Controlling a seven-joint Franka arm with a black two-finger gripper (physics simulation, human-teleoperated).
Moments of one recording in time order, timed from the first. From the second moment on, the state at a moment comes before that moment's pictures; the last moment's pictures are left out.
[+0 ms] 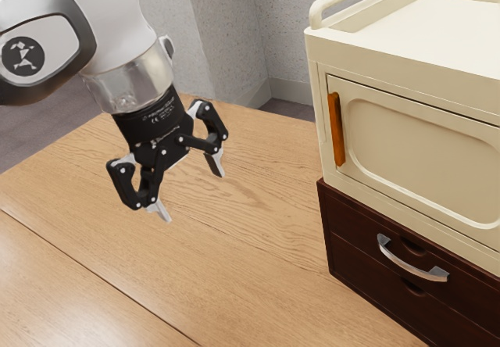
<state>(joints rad) -0.33 -0.30 0.13 -1.71 -0.02 1.56 -1.62</state>
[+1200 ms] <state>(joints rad) -0.81 -0.16 0.32 -1.98 -0.08 2.20 -1.67</state>
